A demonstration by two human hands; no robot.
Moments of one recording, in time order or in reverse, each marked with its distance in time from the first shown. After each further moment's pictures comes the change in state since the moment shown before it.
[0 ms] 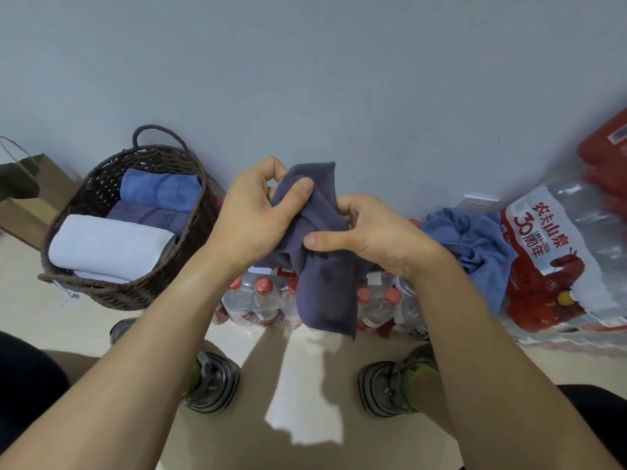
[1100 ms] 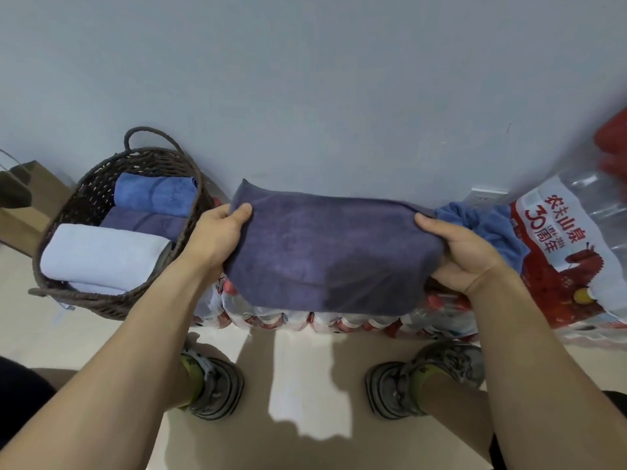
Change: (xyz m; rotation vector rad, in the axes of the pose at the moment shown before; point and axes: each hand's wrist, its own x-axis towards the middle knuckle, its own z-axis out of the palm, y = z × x) left_hand 0.020 -0.090 -0.025 -0.145 0.102 -0.625; right_hand -0.021 0.100 -0.083 0.788 0.335 0.229
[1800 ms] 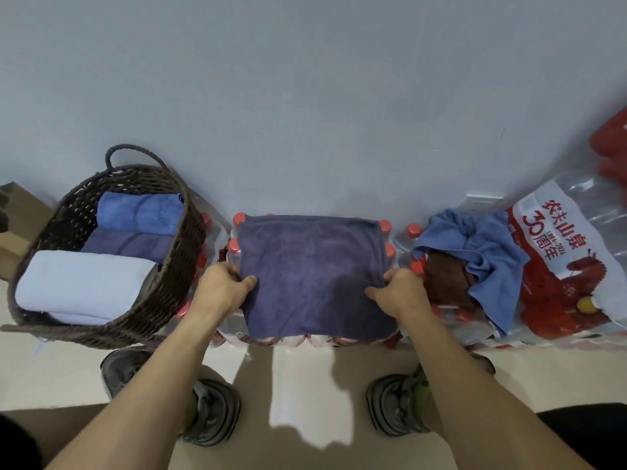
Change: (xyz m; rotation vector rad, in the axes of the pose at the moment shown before) left_hand 0.025 -0.070 0.010 0.662 0.059 -0.069; right_hand 0.040 0.082 0.015 -1.206 0.501 0.033
